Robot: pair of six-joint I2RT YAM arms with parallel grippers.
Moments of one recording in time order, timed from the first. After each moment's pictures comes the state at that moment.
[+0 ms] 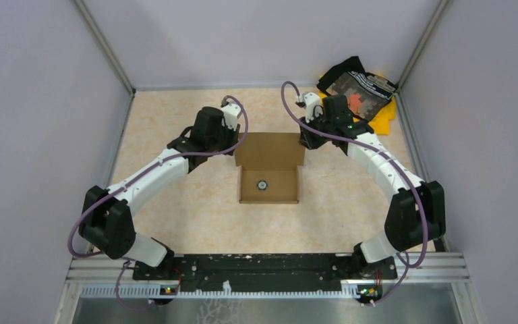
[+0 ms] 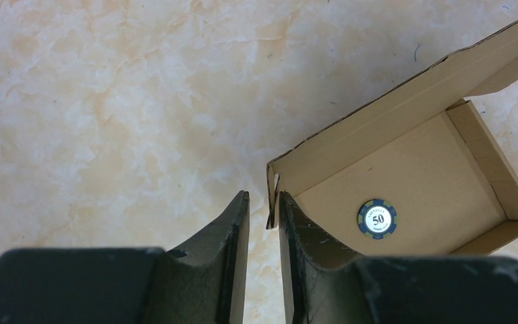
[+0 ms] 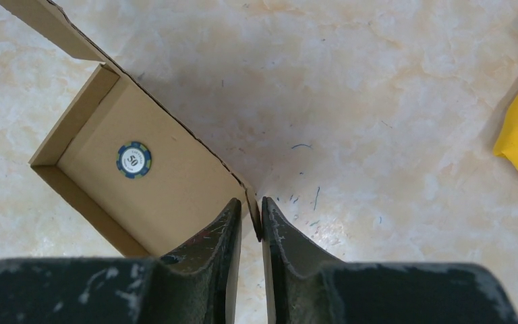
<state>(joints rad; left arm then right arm) -0.56 1.47 1.12 -0.24 -0.03 0.00 0.34 1.48 1.21 -0.48 -0.34 -0.18</state>
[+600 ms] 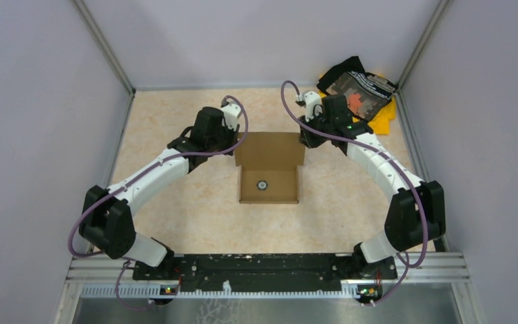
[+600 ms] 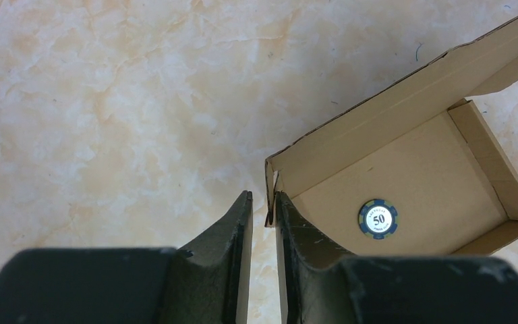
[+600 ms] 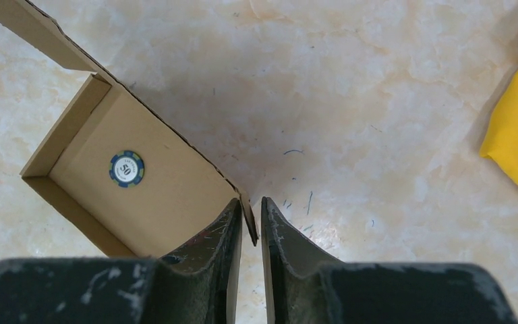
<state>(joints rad) -0.56 1.48 1.12 -0.24 -0.03 0.00 0.34 1.48 1.21 -0.45 -0.31 -0.17</state>
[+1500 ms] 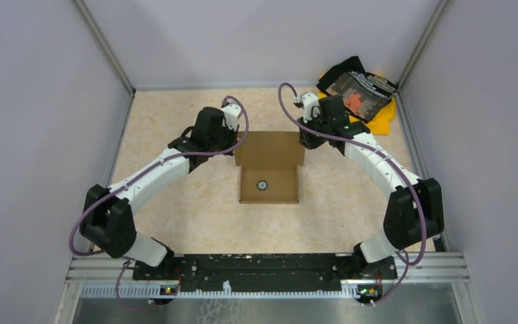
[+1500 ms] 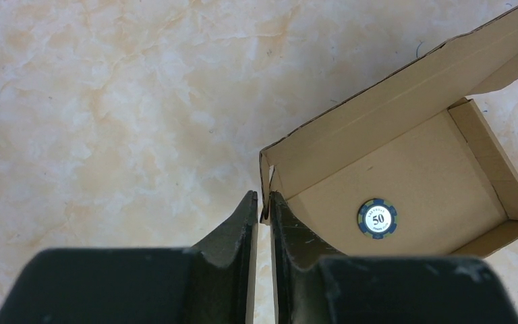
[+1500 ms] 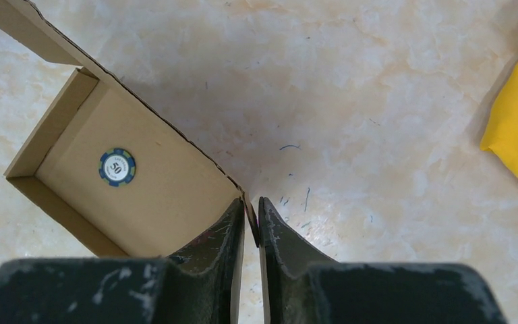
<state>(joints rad) -0.56 1.48 1.12 -0.24 -0.03 -0.01 0.36 1.50 1.21 -0.46 -0.27 -0.17</state>
